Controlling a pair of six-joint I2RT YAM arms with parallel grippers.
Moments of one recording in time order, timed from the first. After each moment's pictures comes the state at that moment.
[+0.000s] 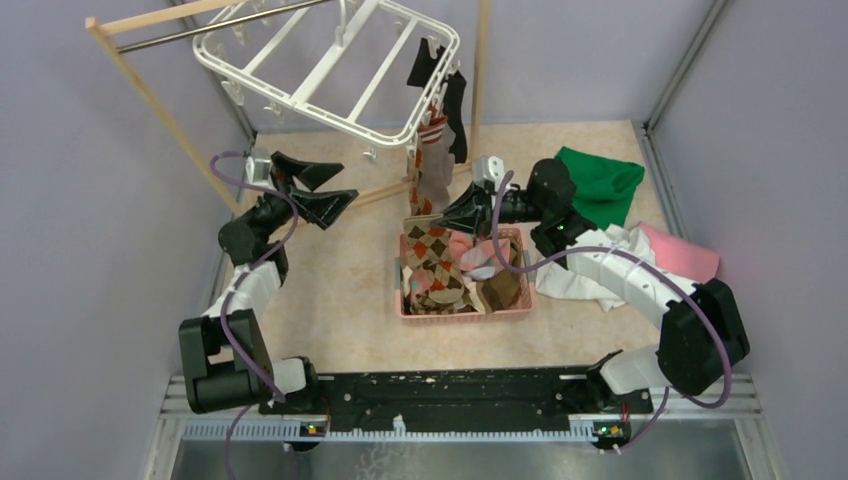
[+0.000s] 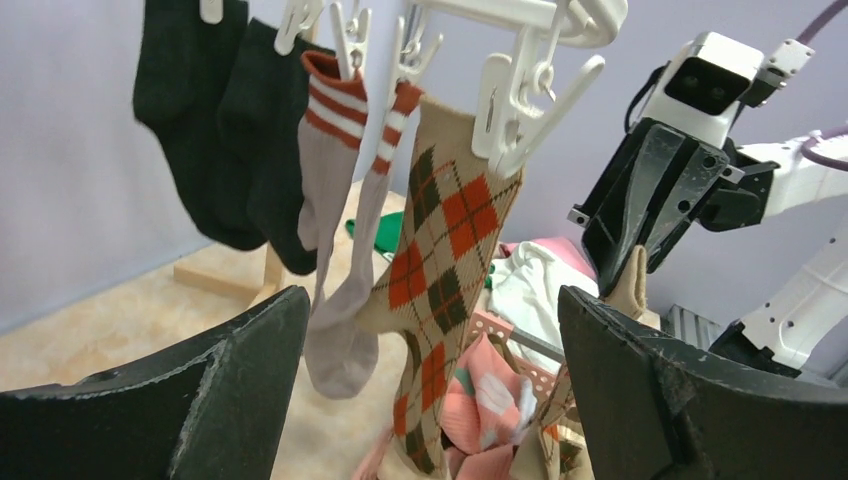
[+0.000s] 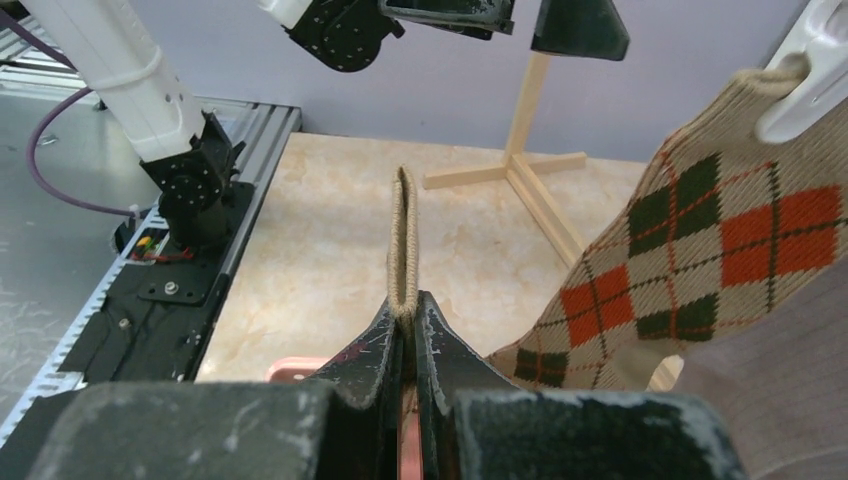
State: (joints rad) left arm 0.19 1.27 0.62 1.44 1.07 -1.00; right arm 0.58 1.36 0.97 0.47 -1.04 -0.07
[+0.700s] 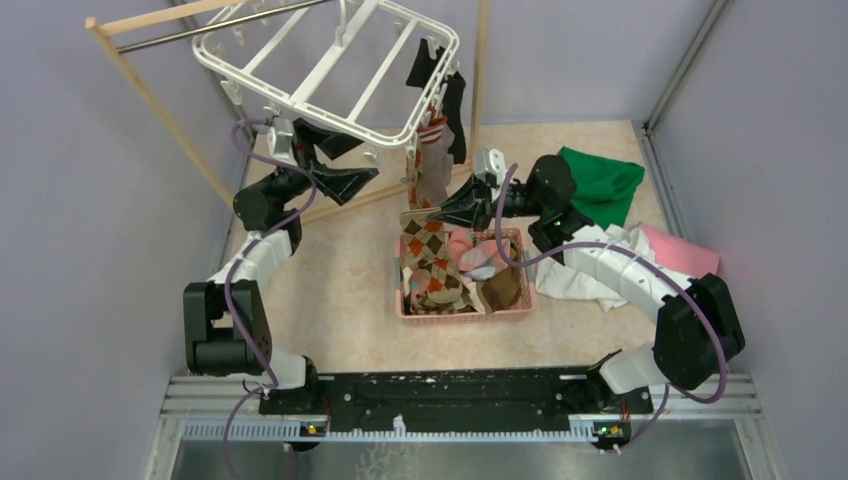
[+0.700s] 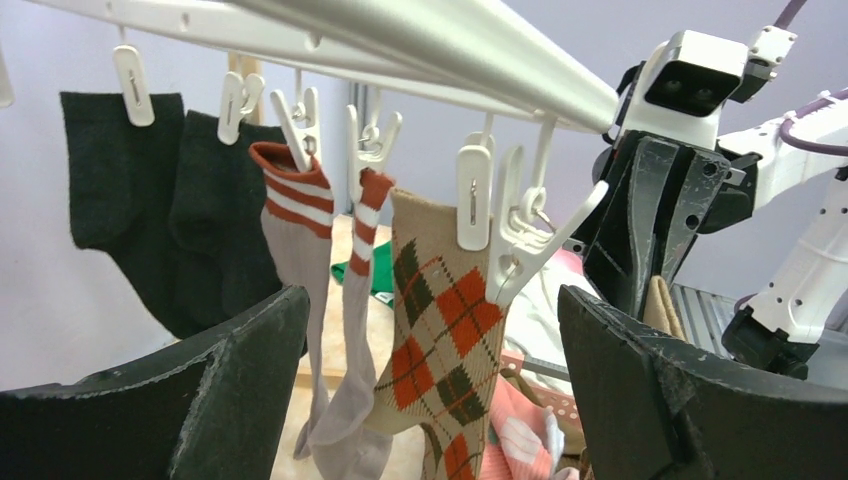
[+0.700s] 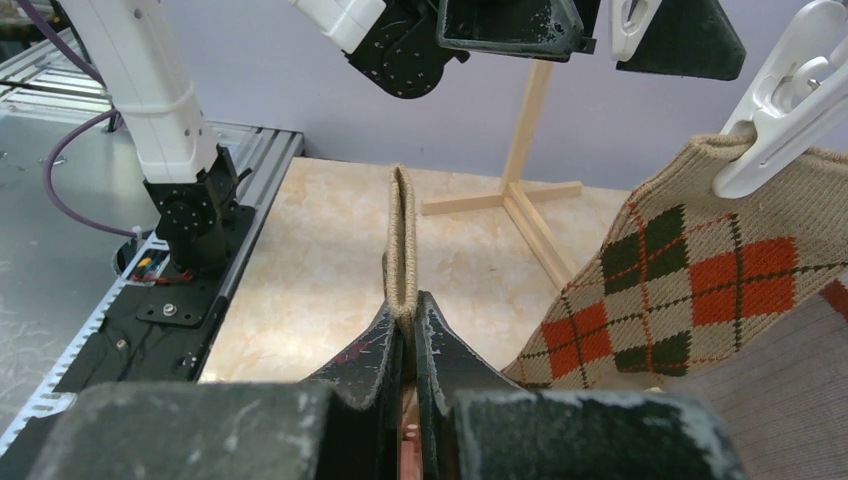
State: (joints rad) left arm 0.04 1.46 0.89 1.46 1.08 -0.92; right arm 0.58 1.41 1.02 0.57 -1.06 0.00
